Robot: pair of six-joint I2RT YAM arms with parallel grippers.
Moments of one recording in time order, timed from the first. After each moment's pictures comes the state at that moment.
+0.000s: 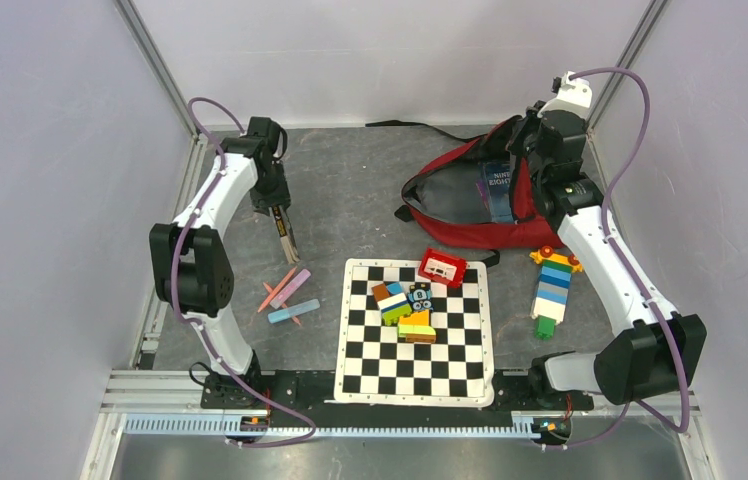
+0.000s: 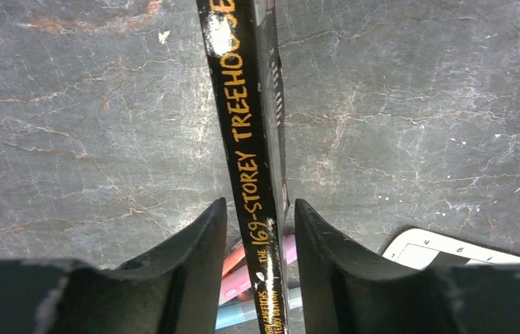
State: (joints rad) left arm -0.13 1.82 1.59 -0.99 -0.15 -0.35; right arm 0.21 1.33 1.25 -0.07 0.29 0.32
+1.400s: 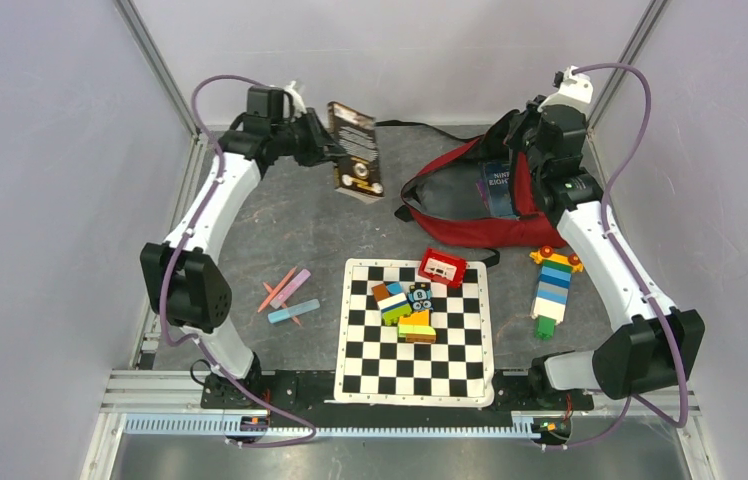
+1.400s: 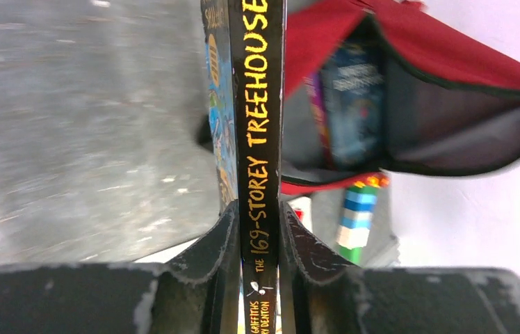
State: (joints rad) left arm -0.20 1.72 1.69 -0.63 0.43 -0.57; right arm 0.21 1.35 1.29 -0.06 0.26 0.37
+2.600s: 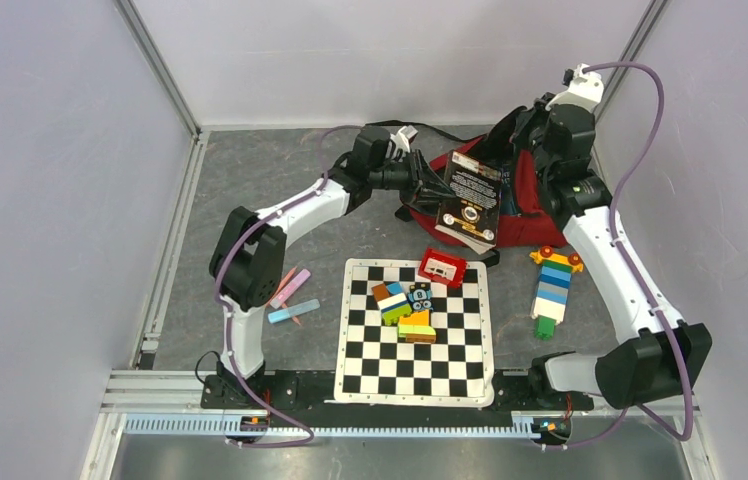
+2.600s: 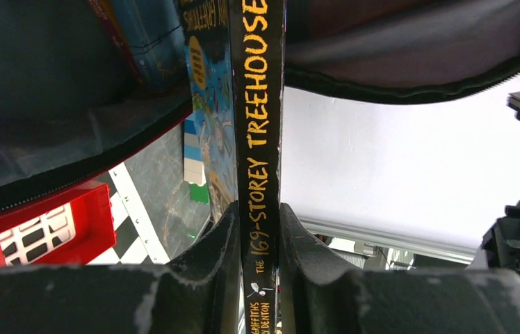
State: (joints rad) left arm -0.60 1.99 1.56 0.06 0.76 -1.14; right arm 0.21 1.31 1.30 -0.09 0.28 0.37
